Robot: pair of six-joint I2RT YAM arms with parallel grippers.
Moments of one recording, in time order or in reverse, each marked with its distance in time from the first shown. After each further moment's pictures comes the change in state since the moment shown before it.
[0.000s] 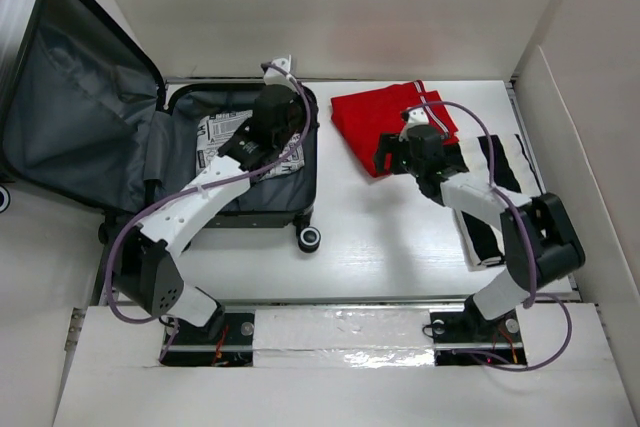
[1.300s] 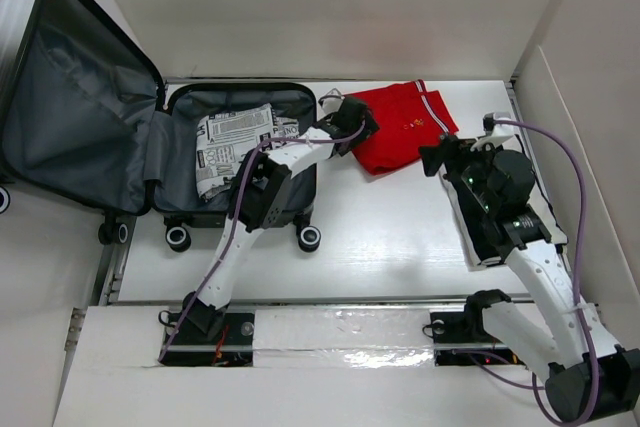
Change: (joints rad) left arm -0.052 0.958 0.643 -0.159 -0.009 -0.603; right arm -0.181 -0.718 -0.146 -0.189 -0.148 0.024
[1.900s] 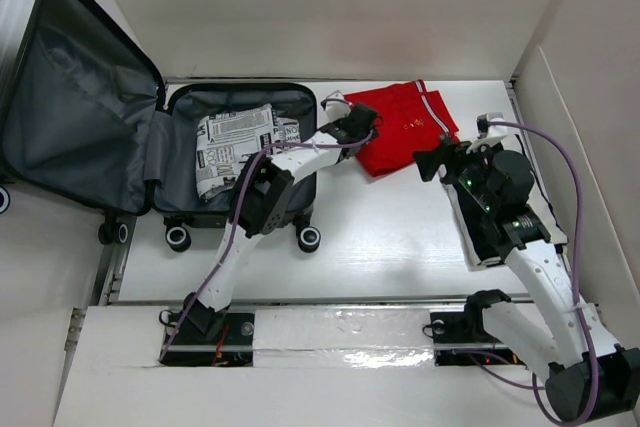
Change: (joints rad) left arm -0.059 -0.062 -0.062 -0.081 -0.259 0.056; right arm 0.000 -0.002 -0.006 0.000 -0.099 -0.013
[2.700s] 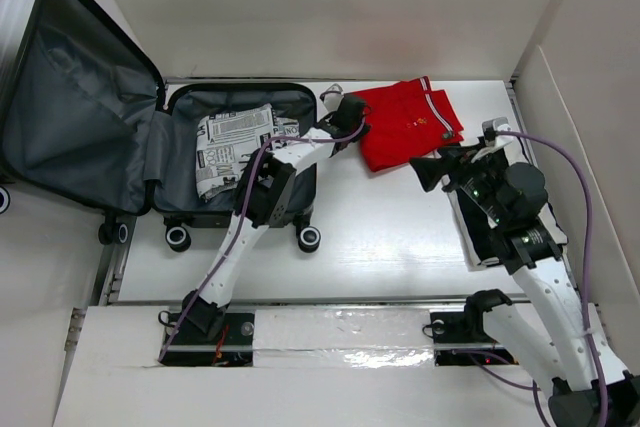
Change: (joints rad) left arm 0.077 0.177 0.173 0.183 0.253 -0.032; right arm 0.028 -0.111 0.000 -0.001 -0.112 0.017
